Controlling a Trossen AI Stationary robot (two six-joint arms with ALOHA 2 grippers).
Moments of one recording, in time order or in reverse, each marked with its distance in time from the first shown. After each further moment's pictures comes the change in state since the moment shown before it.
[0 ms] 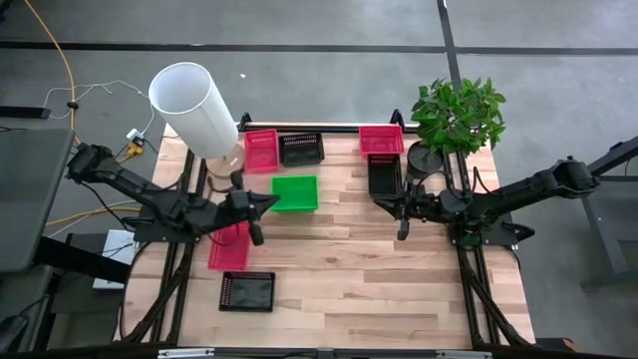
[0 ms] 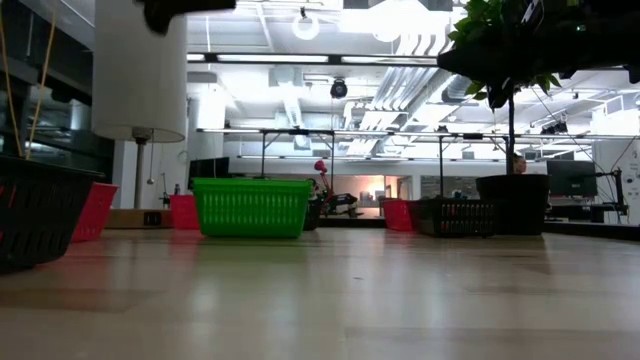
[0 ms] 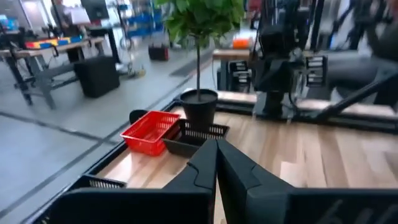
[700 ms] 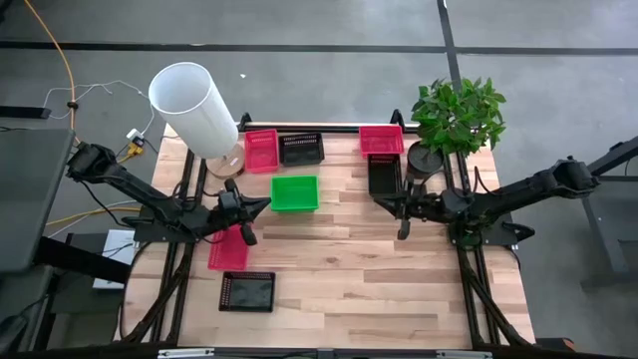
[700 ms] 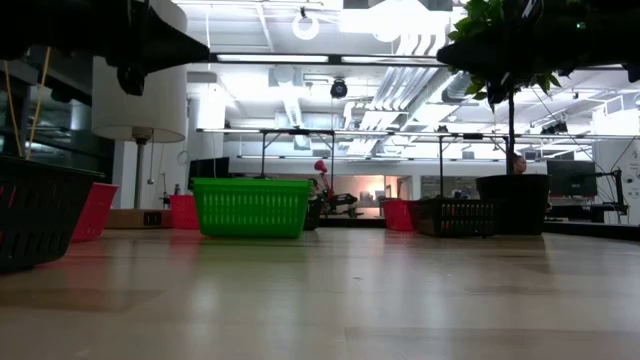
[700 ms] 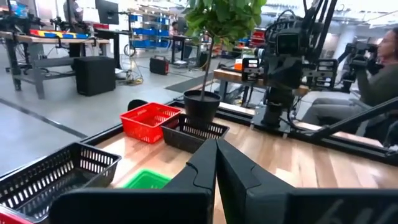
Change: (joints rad) left arm -0.029 -0.039 -0.342 0.438 -0.043 -0.083; right arm 0.000 0.000 0.000 0.039 0.000 -0.018
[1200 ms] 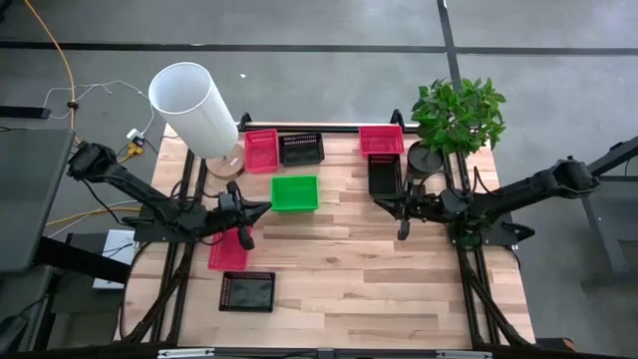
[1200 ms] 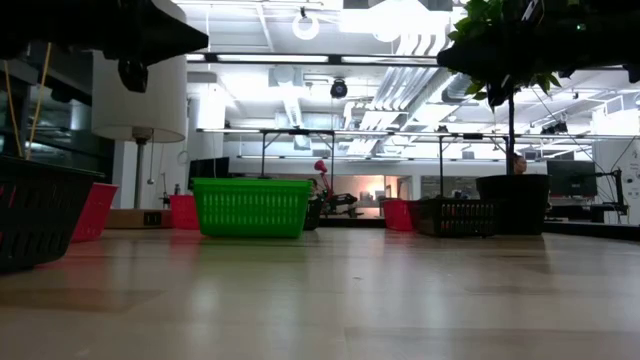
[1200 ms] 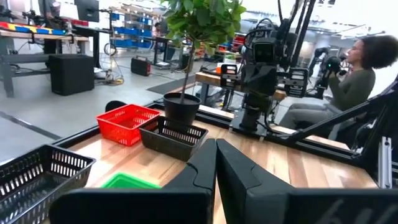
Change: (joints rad) left arm -0.021 0.000 0.000 0.034 0.054 -0.020; right arm 0.000 0.000 0.000 -0.023 -0.003 0.007
